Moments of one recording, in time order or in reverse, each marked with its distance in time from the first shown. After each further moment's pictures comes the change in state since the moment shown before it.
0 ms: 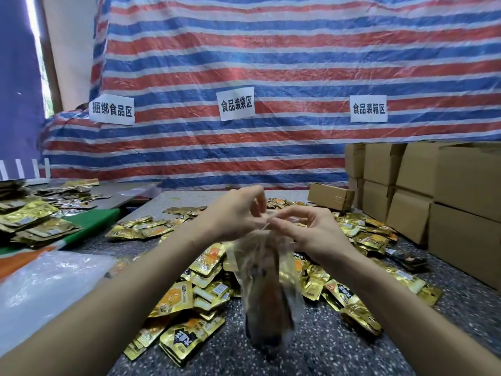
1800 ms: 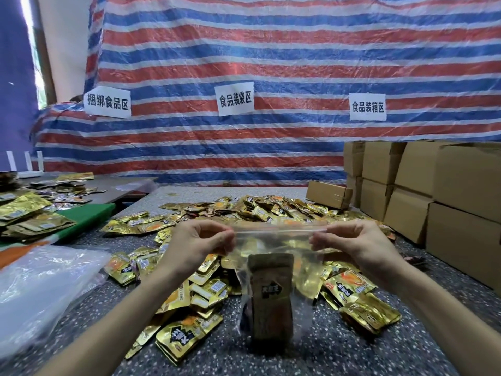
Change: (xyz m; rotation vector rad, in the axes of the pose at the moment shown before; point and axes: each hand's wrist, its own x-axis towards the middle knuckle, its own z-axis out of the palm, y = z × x) left_hand -0.060 -0.067 0.037 -0.885 0.279 -0.230; right_hand -0.015 0.028 -0.069 0.112 -0.010 0.165
